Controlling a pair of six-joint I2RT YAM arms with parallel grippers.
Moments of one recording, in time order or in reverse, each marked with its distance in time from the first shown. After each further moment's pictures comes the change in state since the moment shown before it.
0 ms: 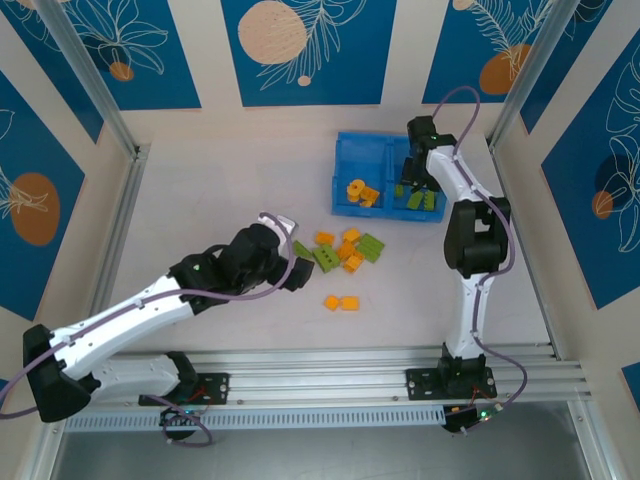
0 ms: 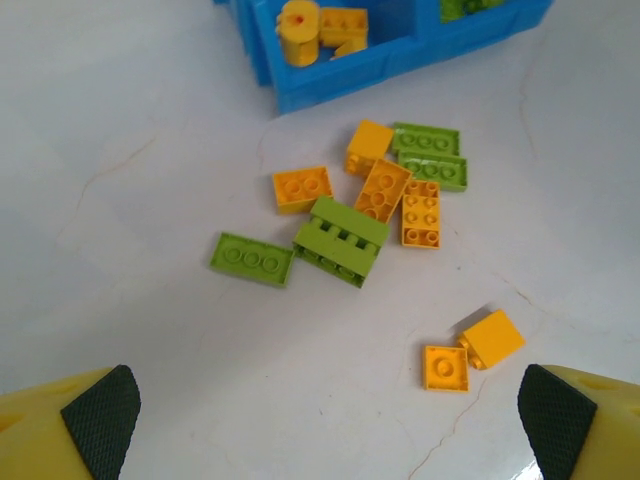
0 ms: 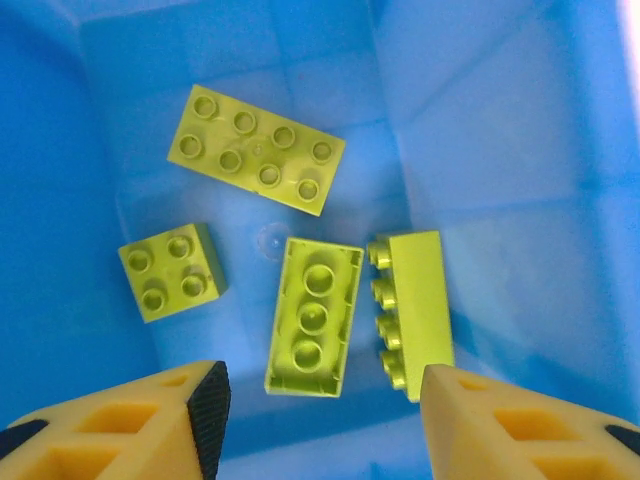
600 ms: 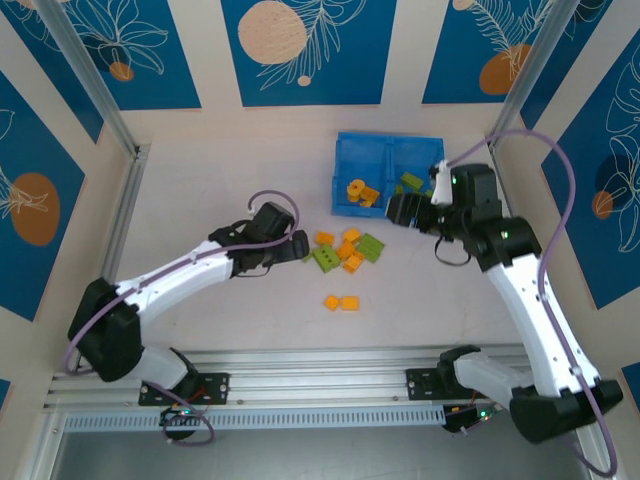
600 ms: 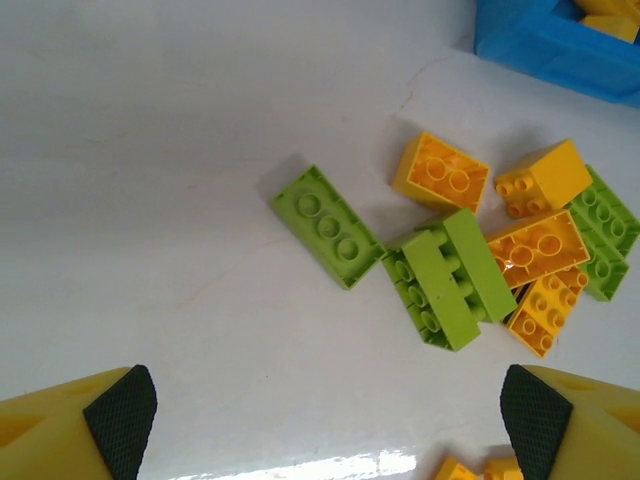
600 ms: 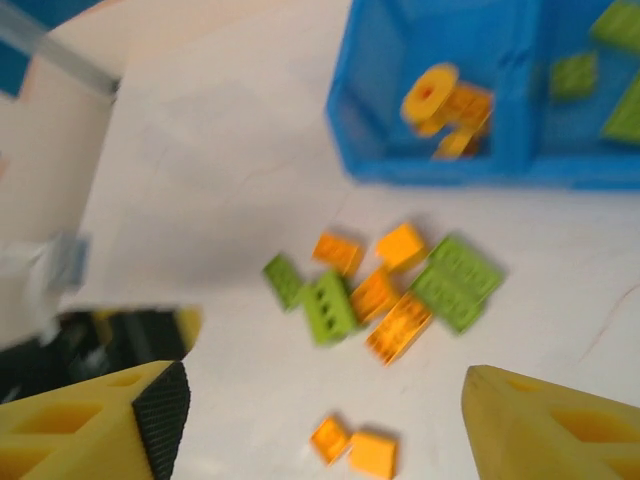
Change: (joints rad) left arm 0.211 0.358 0.069 0.053 0.117 -0.448; right arm 0.188 -1.107 -0.675 0.043 -0.505 0.099
